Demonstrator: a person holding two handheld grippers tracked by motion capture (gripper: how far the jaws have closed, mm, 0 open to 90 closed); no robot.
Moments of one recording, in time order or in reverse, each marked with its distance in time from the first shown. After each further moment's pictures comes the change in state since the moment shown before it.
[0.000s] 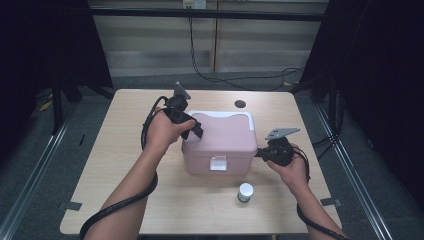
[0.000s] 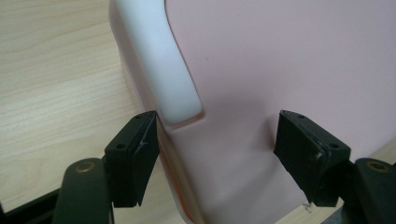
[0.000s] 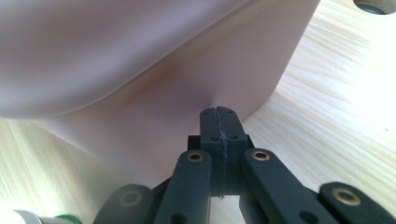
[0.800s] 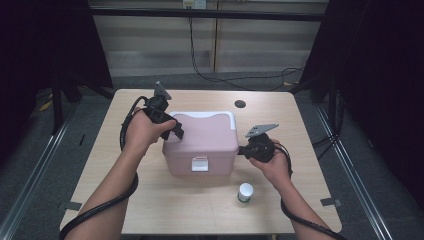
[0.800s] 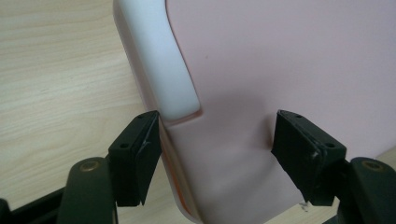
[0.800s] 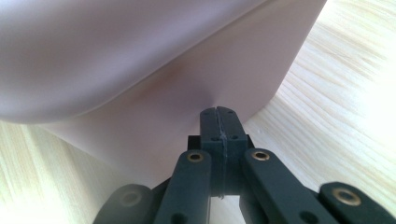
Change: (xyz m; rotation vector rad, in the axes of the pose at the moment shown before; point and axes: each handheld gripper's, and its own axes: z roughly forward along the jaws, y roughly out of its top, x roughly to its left) left arm 0.035 -0.016 -0.027 0.025 0.075 -0.060; right arm 0.028 0.032 0.033 0.013 0.057 -0.062
